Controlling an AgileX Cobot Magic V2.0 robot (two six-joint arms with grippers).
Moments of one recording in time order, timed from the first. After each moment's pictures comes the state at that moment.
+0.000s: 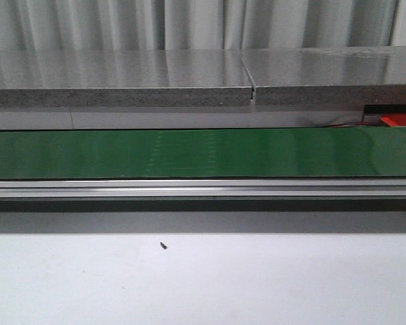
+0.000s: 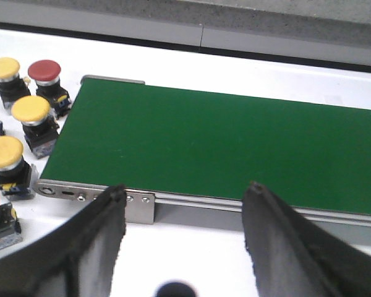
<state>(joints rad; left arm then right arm) -0.02 0.70 -0.56 -0.03 0.46 -0.10 -0.08 -0.01 0.03 -0.11 0.07 0.13</state>
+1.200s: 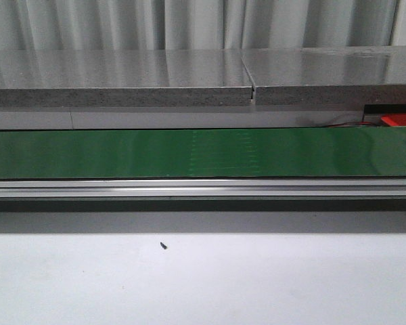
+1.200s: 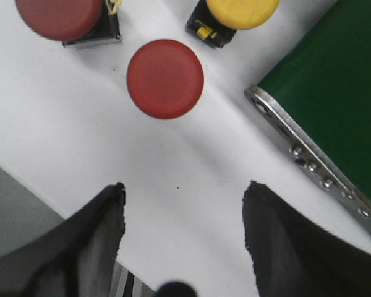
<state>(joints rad) 0.47 1.52 -1.06 -0.07 0.95 -0.25 -0.08 -0.01 0.03 -0.11 0.07 0.13</state>
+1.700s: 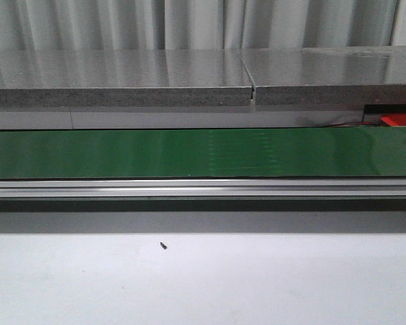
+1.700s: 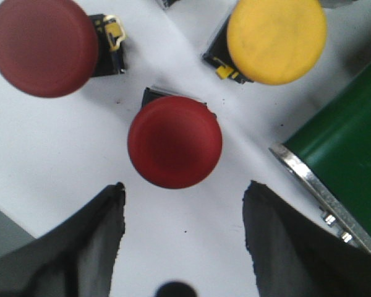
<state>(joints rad) 0.47 1.67 -1.12 -0.04 0.92 -0.29 -0.08 -0.01 0.03 -0.11 0.07 0.13</state>
